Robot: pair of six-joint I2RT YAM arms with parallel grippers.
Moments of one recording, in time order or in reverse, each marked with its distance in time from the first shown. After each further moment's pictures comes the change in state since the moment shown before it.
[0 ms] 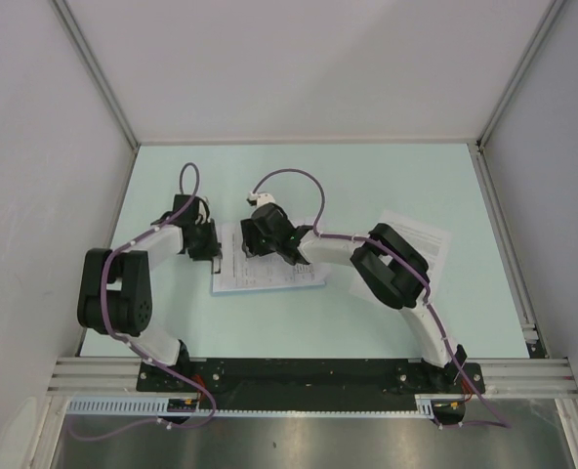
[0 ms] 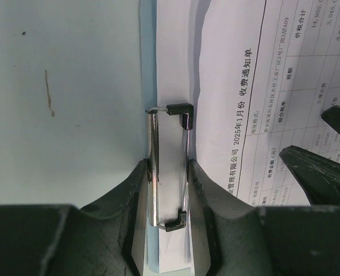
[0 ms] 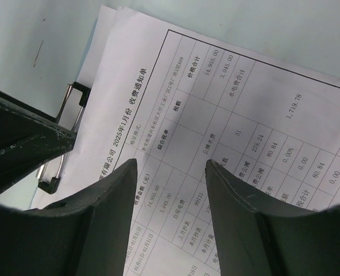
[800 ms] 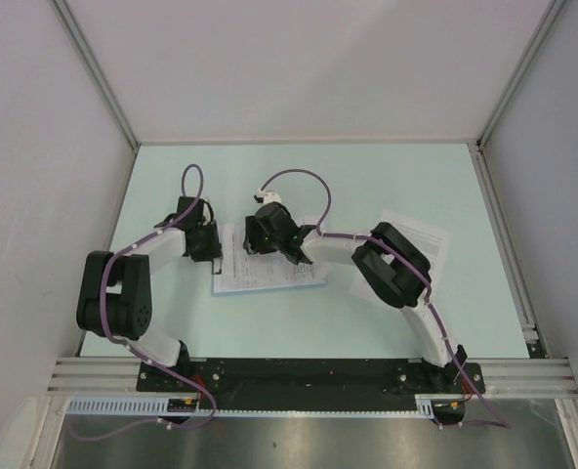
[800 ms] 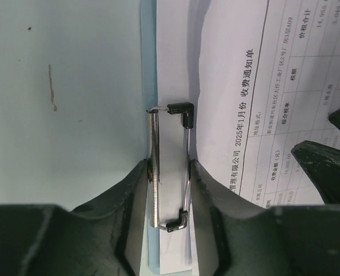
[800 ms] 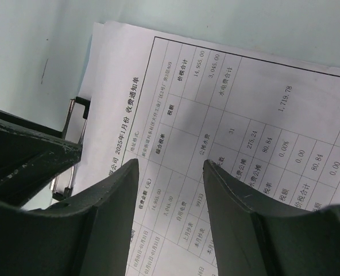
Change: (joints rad) left arm -0.024 -0.026 -0.034 0.034 -0.048 -0.025; right arm -0.023 -0.004 -0.029 0.035 -0.007 0.104
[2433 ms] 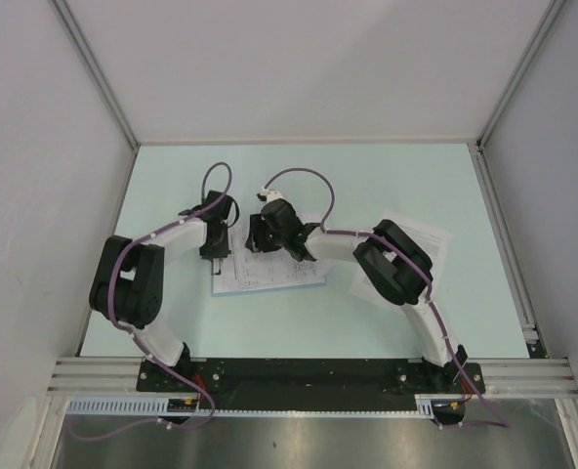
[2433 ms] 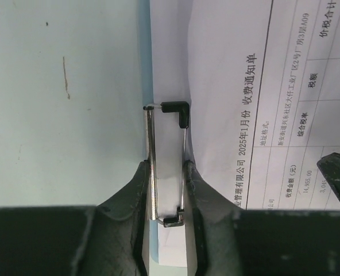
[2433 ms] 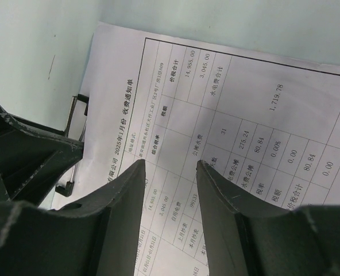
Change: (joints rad) left arm -0.169 0.106 0.144 -0.187 -0.329 -0.049; right arm -0.029 0.001 -0.016 0.032 -0.099 -0.004
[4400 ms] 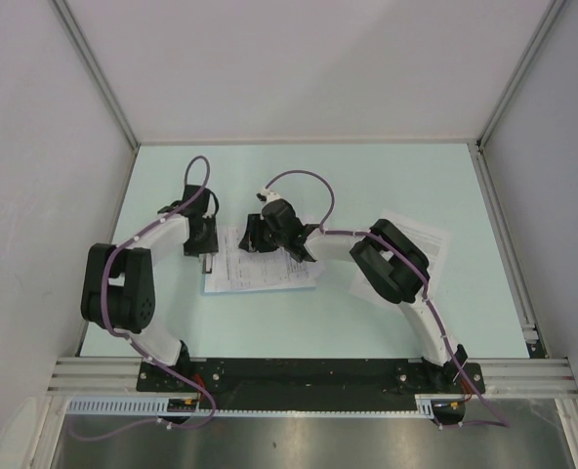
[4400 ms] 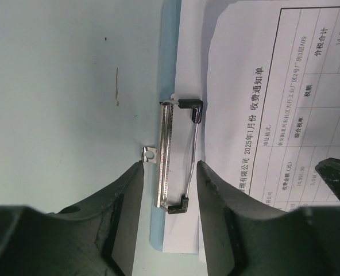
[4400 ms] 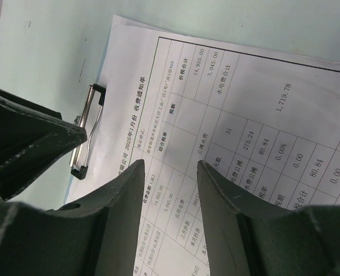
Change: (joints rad) left arm 0.130 -0.063 0.017 -0.031 0.100 0.096; right arm -0.005 0.031 -0.001 0.084 -0.090 0.086
